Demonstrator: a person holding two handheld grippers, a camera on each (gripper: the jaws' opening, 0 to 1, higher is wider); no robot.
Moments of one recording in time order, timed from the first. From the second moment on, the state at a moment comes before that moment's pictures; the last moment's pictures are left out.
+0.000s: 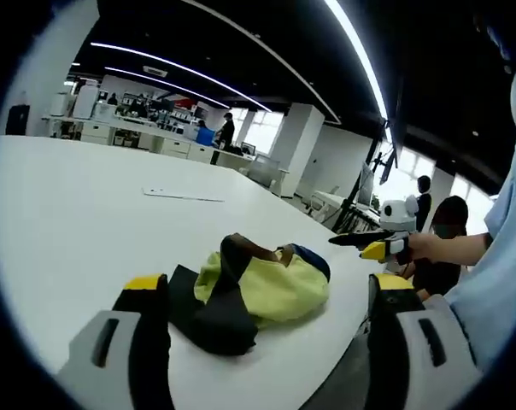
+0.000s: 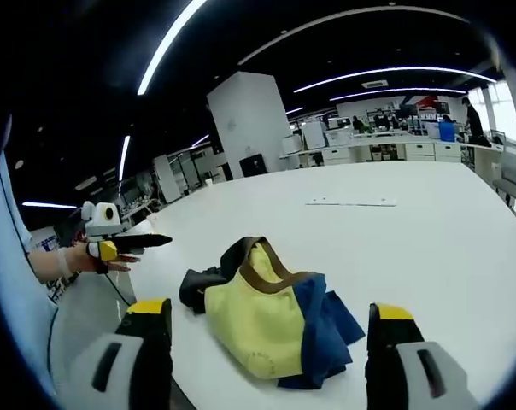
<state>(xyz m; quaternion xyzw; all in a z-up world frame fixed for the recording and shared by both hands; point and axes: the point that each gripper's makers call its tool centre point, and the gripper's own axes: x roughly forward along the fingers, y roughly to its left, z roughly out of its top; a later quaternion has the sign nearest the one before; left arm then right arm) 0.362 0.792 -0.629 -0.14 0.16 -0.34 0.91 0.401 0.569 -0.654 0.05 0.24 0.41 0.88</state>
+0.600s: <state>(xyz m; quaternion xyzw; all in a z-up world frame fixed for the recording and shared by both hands) 0.354 0.785 -0.628 -0.16 0.16 -0.34 0.91 0.405 0.558 -0.653 0.03 0.24 0.39 0.89</state>
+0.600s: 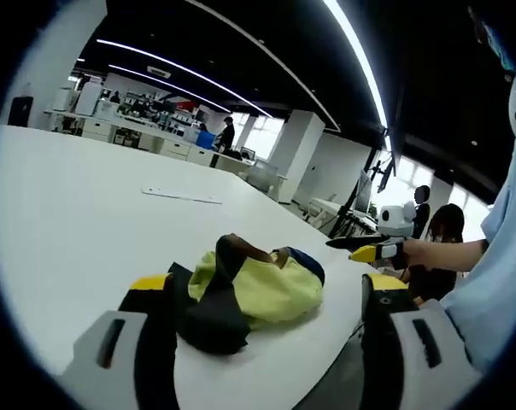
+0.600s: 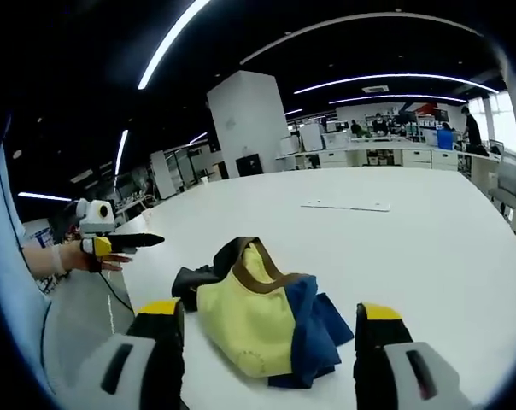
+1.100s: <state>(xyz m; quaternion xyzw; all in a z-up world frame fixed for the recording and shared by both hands) 0.358 0.777 -0.625 -0.17 0.15 -0.35 0.91 0.399 0.541 -0.656 0.05 0.24 0.37 0.90</state>
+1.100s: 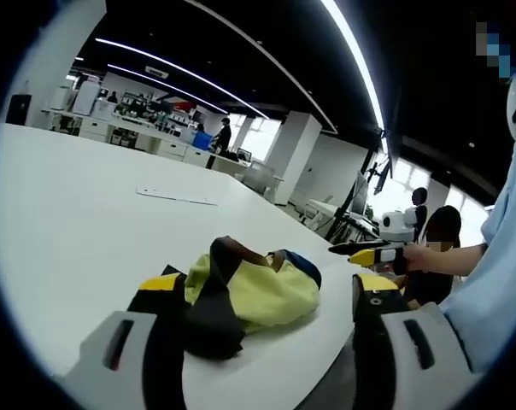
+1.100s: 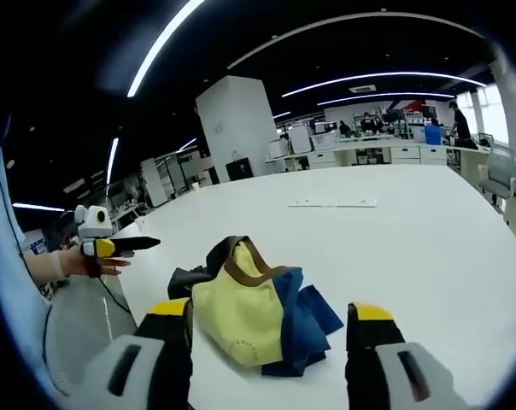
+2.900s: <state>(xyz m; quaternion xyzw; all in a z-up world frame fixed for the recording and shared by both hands) 0.456 0.760 -0.695 -0.05 0.25 -0.36 0.90 0.425 0.544 -0.688 0.00 0.27 0.35 0.89</state>
